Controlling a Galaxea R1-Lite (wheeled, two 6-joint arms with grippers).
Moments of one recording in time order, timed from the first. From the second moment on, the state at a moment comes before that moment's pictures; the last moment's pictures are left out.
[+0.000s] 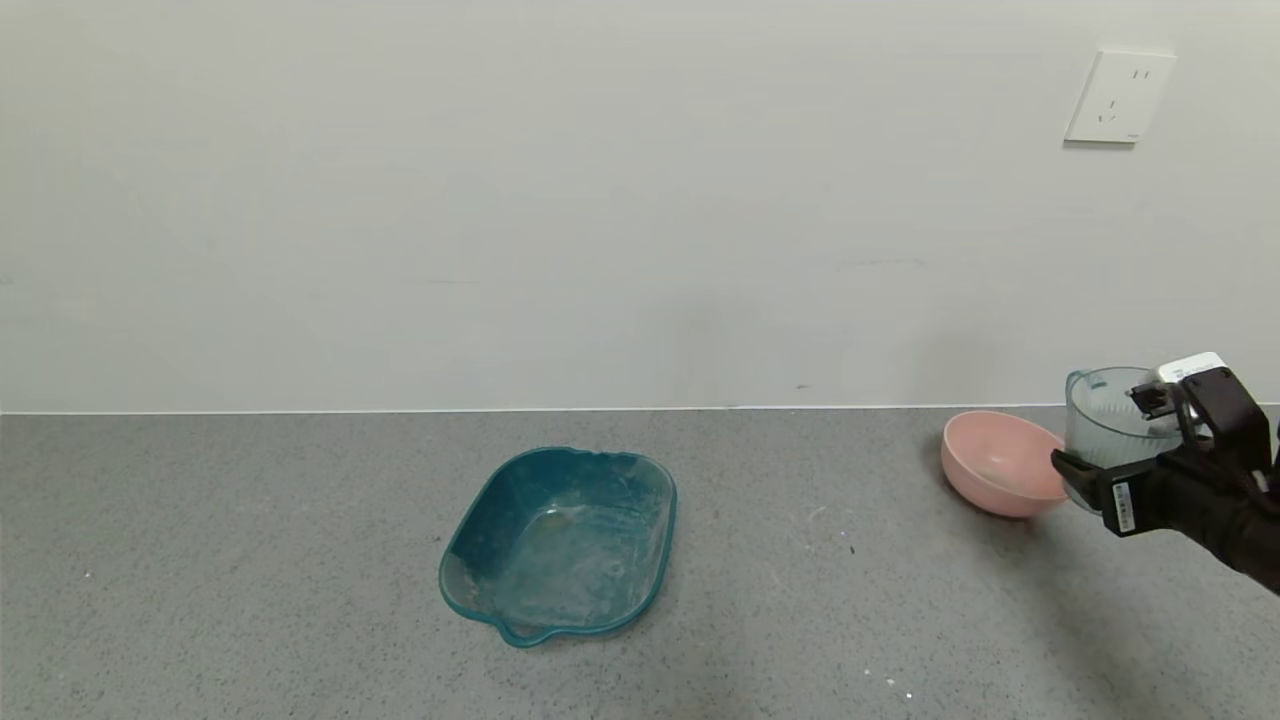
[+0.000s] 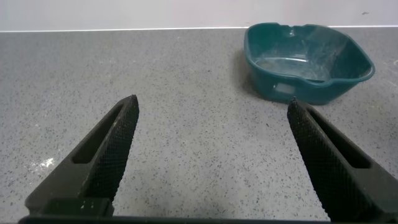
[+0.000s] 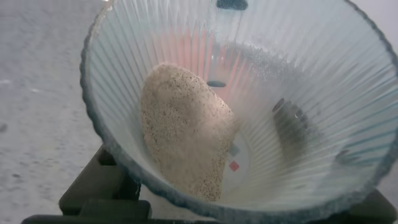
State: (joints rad) left arm 0.00 0.00 0.00 0.00 0.00 0.00; right arm 0.00 1.61 -0.48 -0.85 -0.14 -0.31
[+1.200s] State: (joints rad) left arm 0.00 0.00 0.00 0.00 0.00 0.00; right arm 0.37 2.02 -0.92 -0.86 -0.36 -0.02
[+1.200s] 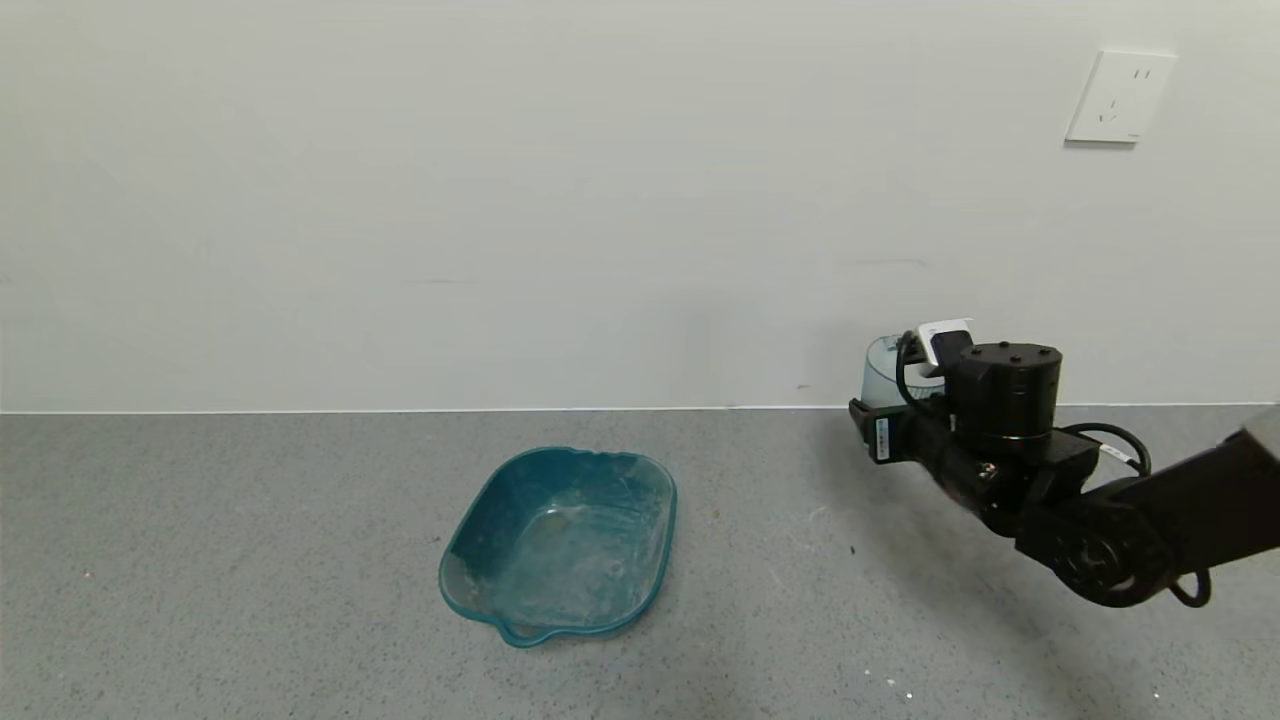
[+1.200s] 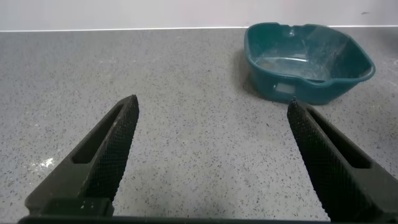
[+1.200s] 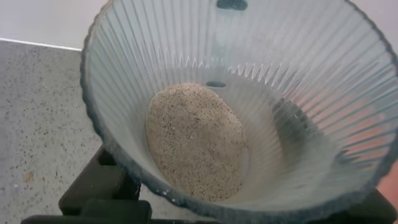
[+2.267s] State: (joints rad) left arm 0.00 0.00 0.00 0.00 0.00 0.00; right arm 0.36 2.34 -1.15 -0.86 -0.36 -0.01
